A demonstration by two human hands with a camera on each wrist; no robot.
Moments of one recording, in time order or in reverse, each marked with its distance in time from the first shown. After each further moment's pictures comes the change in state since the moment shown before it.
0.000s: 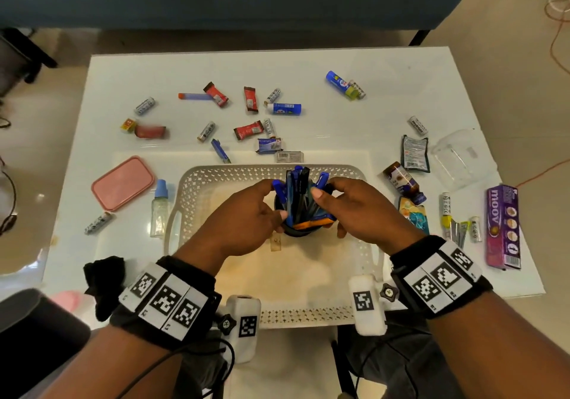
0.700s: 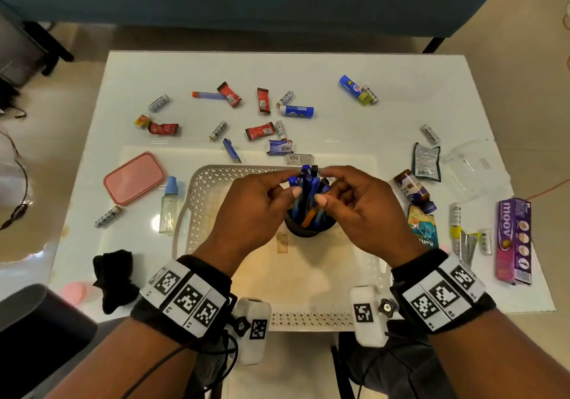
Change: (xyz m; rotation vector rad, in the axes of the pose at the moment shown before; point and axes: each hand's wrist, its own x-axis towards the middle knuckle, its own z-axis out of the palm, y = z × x) left_hand 0.006 0.003 0.003 -0.068 0.387 0.219; right_hand 0.004 -0.002 0.009 0.054 0.222 -0.395
